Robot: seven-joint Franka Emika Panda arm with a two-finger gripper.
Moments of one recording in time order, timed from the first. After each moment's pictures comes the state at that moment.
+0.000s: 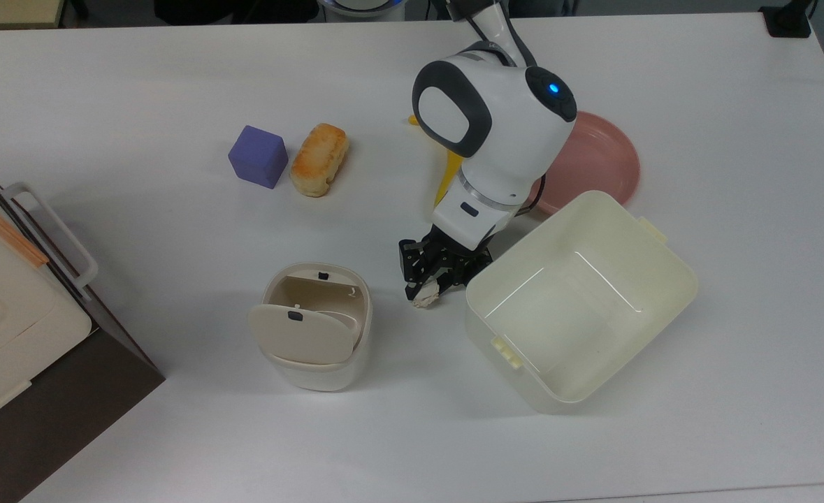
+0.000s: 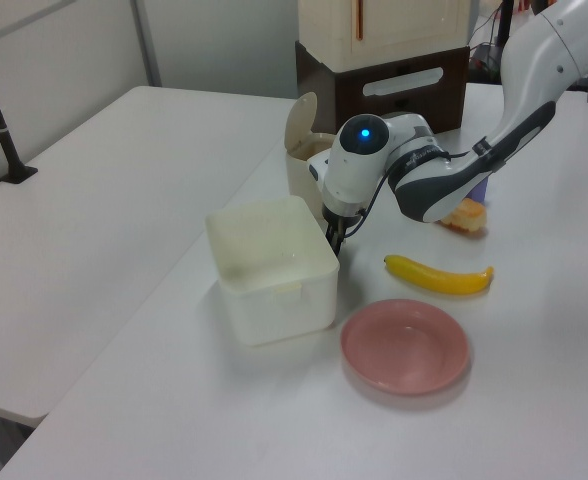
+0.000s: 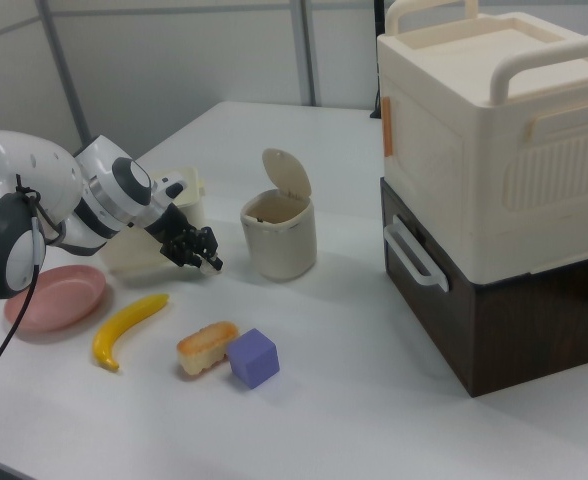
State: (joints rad) arm -0.01 0.65 0.35 -1.57 -0.90 2.24 0.62
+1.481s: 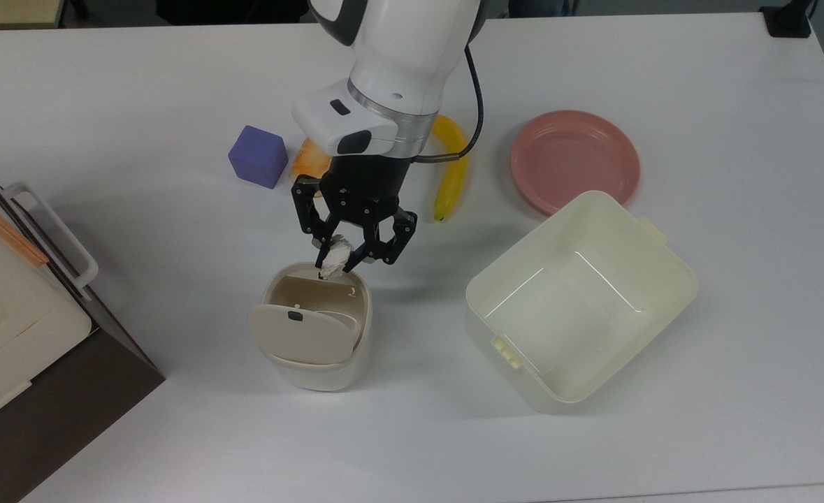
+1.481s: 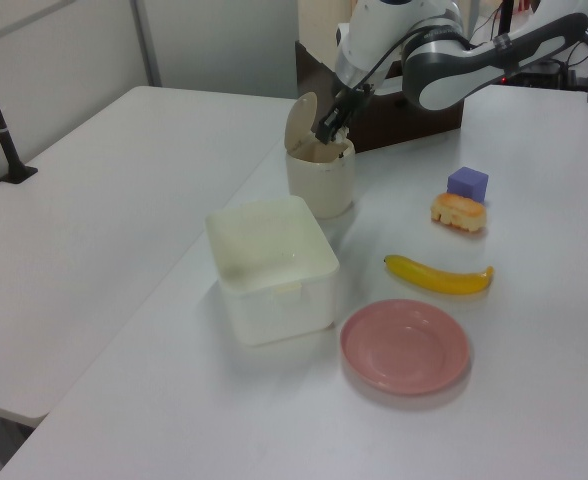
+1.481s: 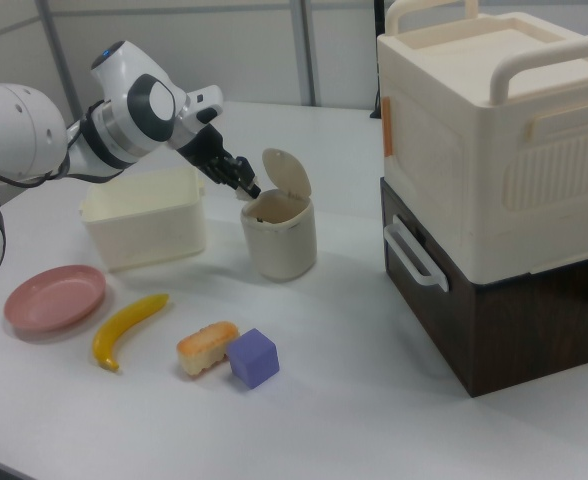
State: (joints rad) arm -0.18 0.42 0.34 -1.53 -0.67 2.27 0.66
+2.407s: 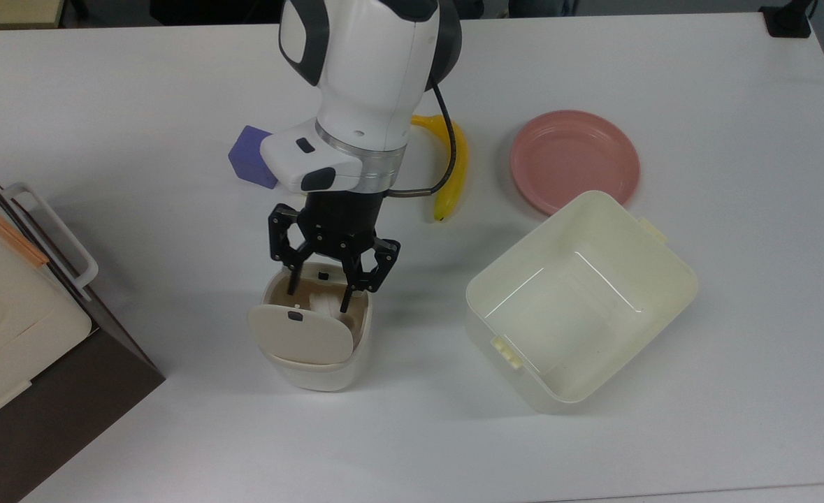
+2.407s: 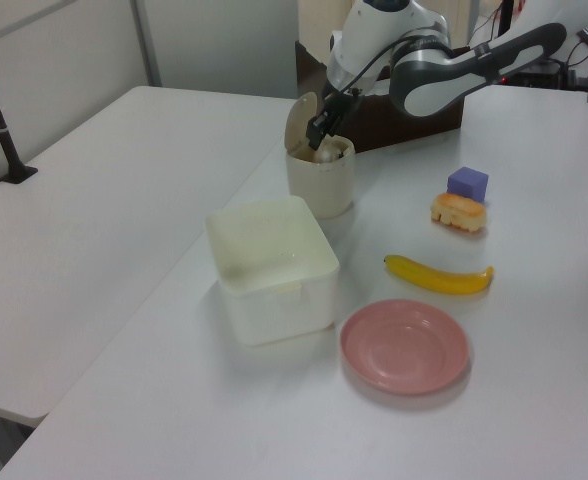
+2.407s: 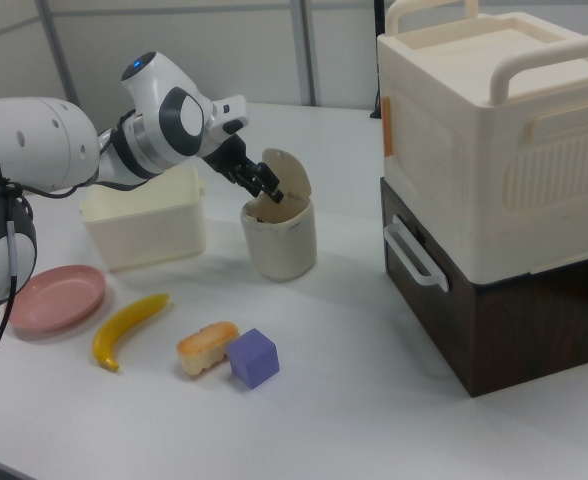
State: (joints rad) arm -0.21 0.52 0.34 -1.45 -0.65 2.34 0.66
